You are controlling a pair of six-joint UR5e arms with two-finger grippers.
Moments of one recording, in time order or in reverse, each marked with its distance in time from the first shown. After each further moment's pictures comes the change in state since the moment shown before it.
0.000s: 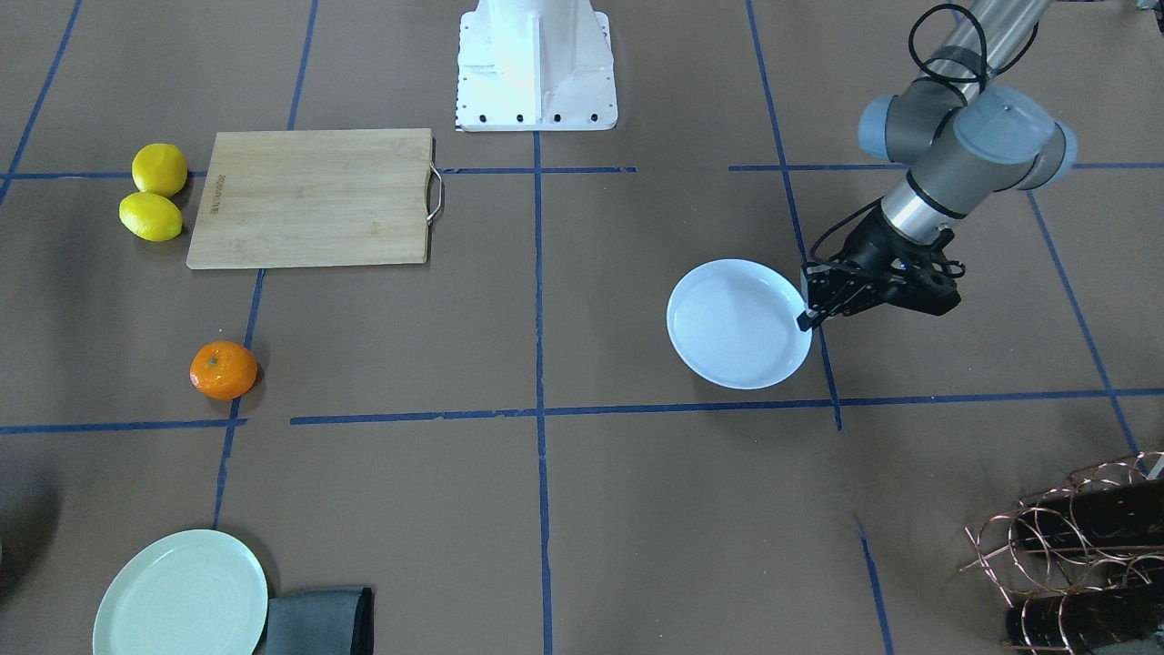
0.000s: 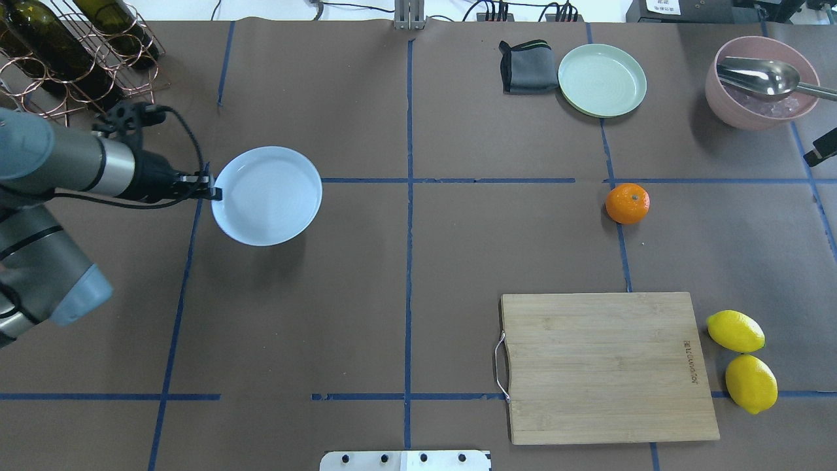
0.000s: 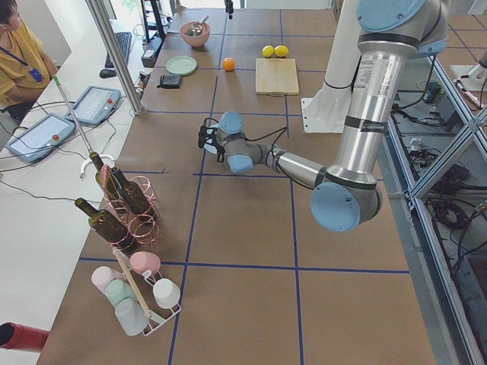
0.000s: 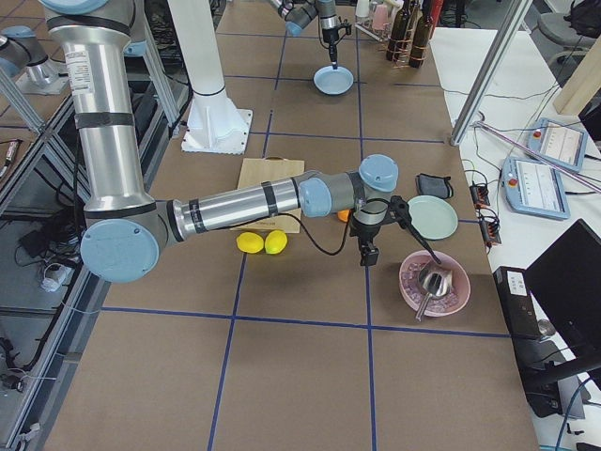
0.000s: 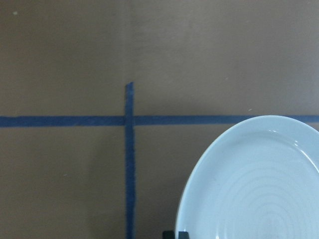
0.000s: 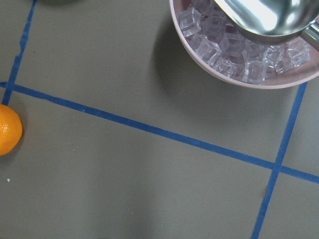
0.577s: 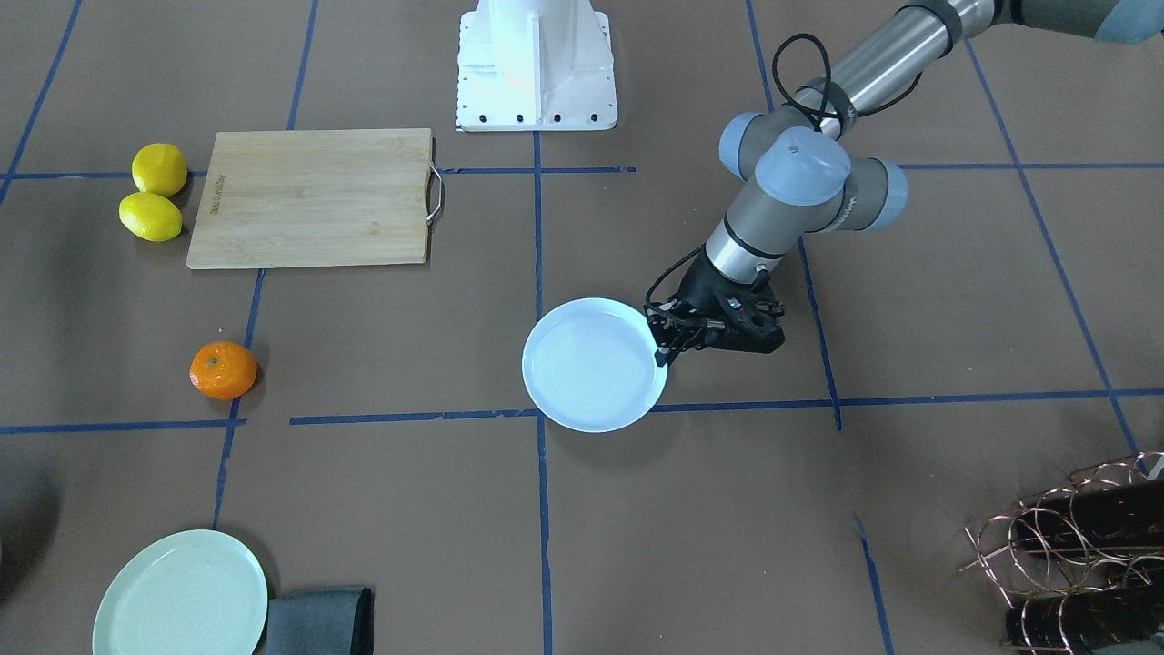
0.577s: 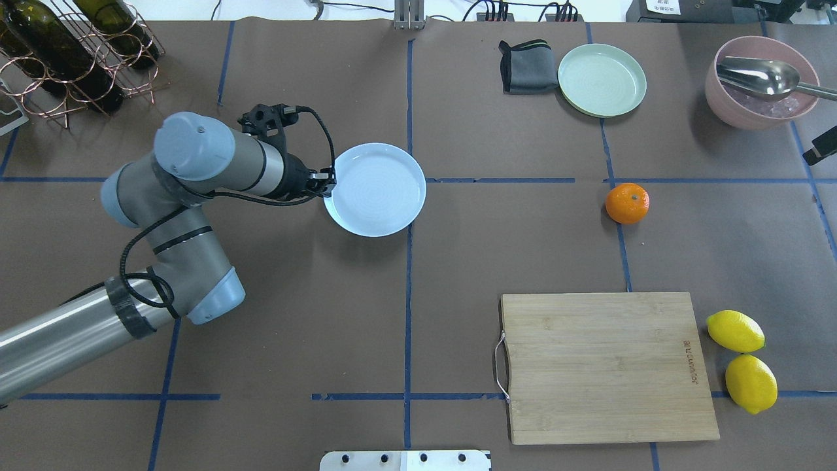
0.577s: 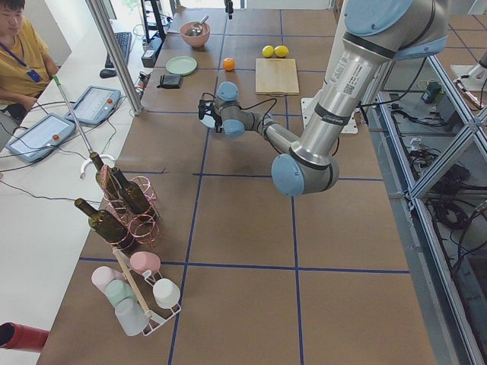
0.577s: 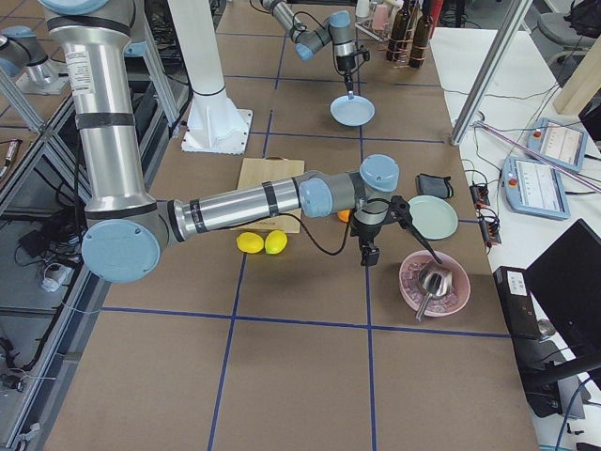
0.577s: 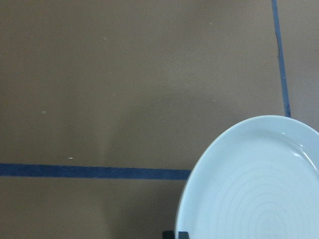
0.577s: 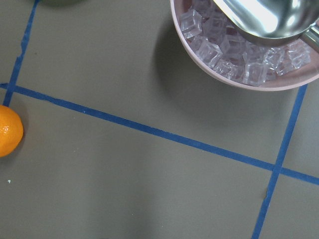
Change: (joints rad) left arm 0.172 -0.292 0.184 0.096 0.187 -0.122; right arm 0.000 0.002 -0.001 0.000 0.000 0.000
